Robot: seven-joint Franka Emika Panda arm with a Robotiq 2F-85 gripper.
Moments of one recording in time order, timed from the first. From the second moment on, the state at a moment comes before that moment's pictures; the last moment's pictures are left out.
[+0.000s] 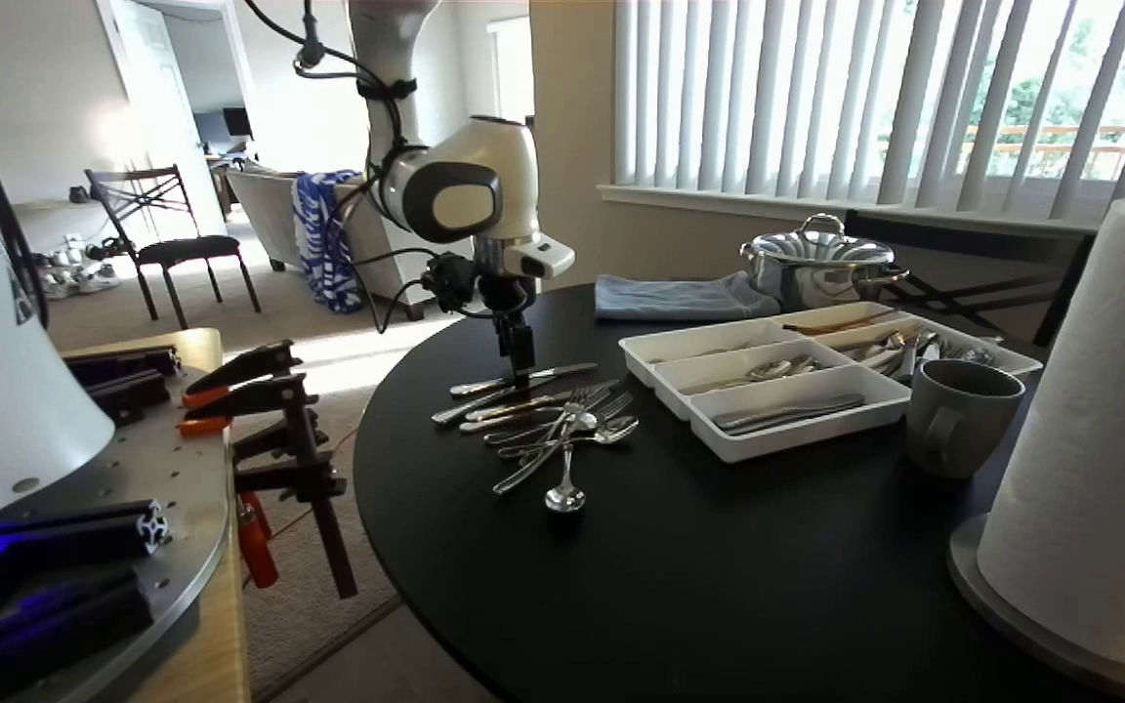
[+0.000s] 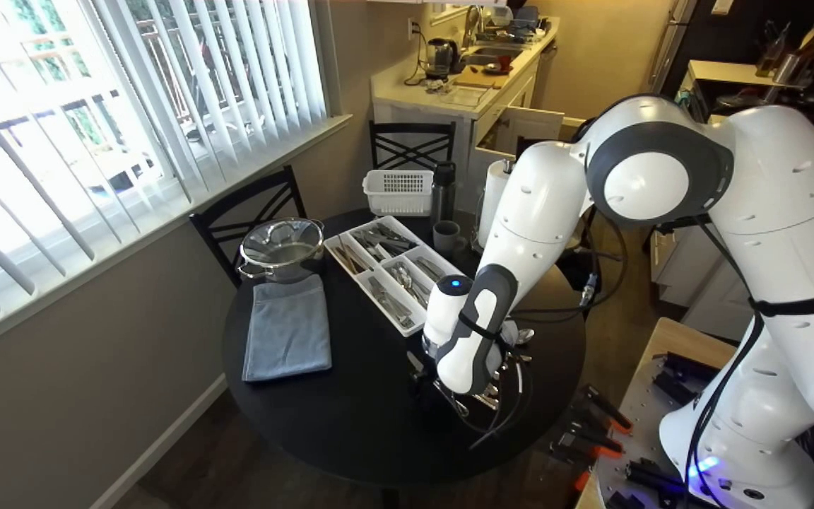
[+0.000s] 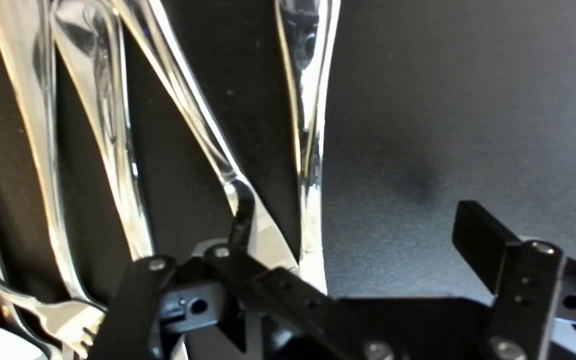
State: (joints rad) arm 0.23 0.75 0.09 -2.27 0.24 3.10 0.30
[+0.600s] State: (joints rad) arm 0.28 0.74 0.04 -2.28 0.23 3.11 0.30
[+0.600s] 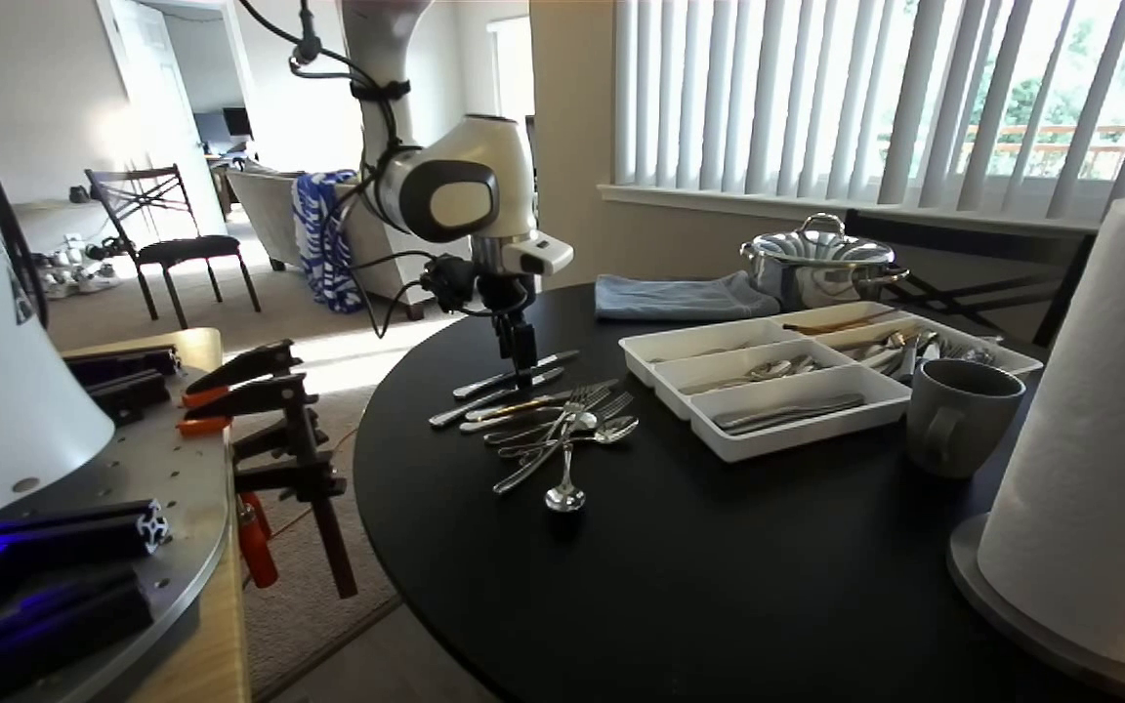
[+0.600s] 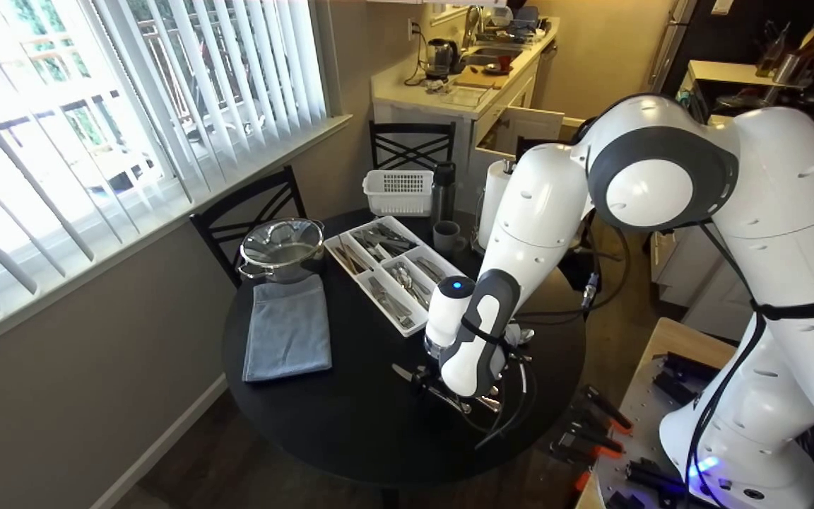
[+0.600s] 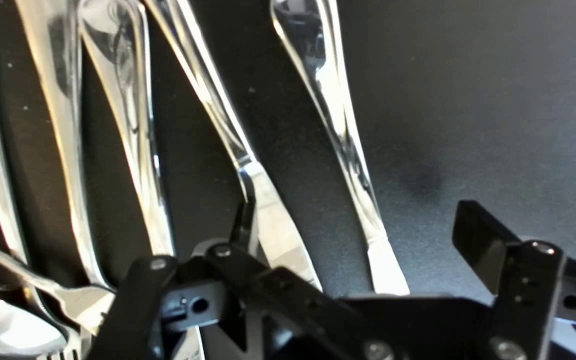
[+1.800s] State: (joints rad) arm 0.22 0.71 0.09 -2.27 -0.01 2.95 0.01
